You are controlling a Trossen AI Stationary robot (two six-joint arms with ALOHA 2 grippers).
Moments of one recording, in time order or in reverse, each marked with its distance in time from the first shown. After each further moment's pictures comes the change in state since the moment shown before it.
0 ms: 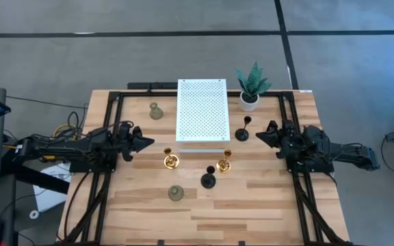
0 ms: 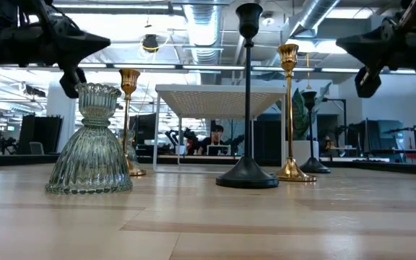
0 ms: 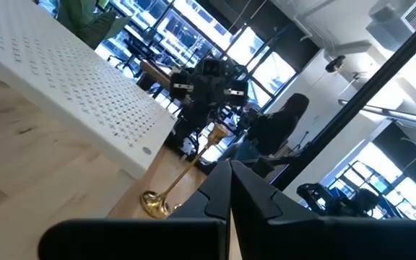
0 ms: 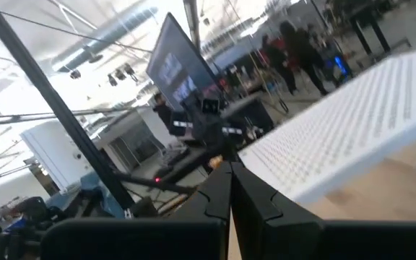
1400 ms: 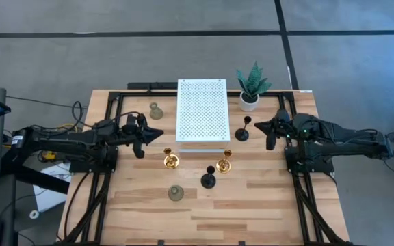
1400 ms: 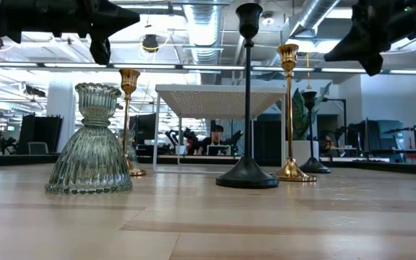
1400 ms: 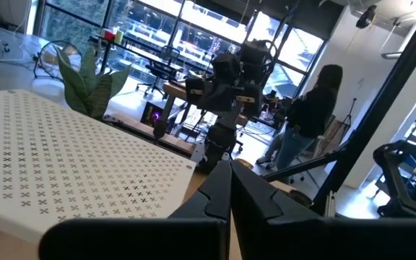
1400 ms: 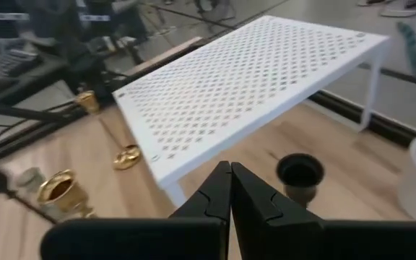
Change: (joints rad) left arm 0.000 0.325 0.284 0.012 -0.063 0.318; right arm 0.040 0.452 0.501 -0.622 0.318 -0.193
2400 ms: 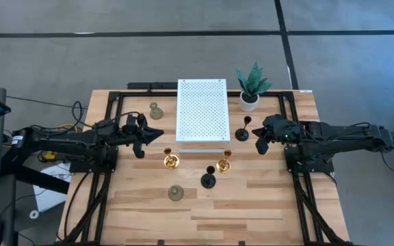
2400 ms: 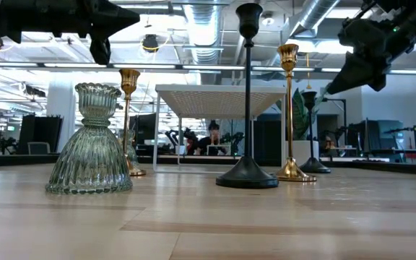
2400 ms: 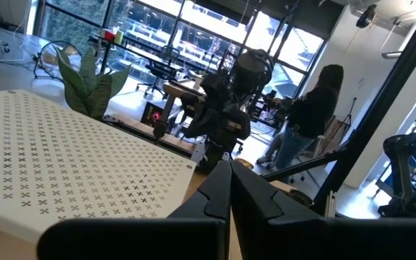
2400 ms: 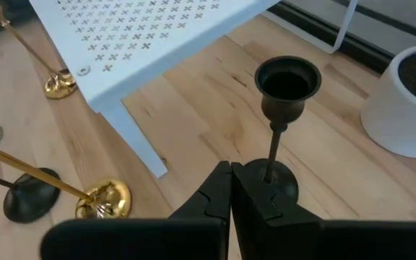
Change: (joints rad) left arm 0.000 0.000 0.000 0.000 0.000 0.002; right arm 0.052 0.193 0.012 -0.144 0.073 0.080
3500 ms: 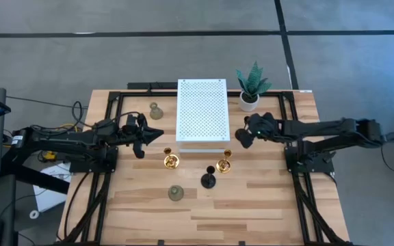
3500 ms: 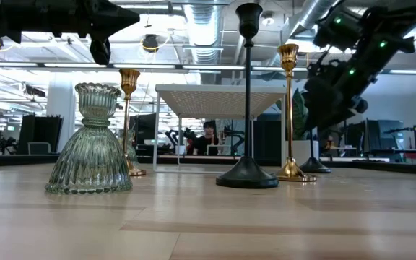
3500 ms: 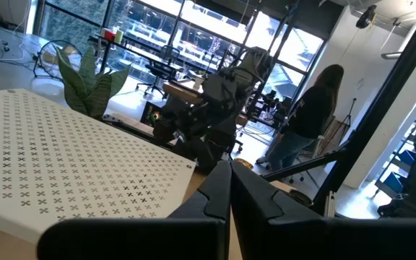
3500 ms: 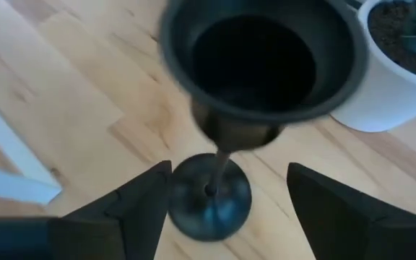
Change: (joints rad) left arm 0.000 0.000 0.000 0.000 0.000 -0.004; right arm -0.147 0.438 -0.001 0.205 0.085 -0.002
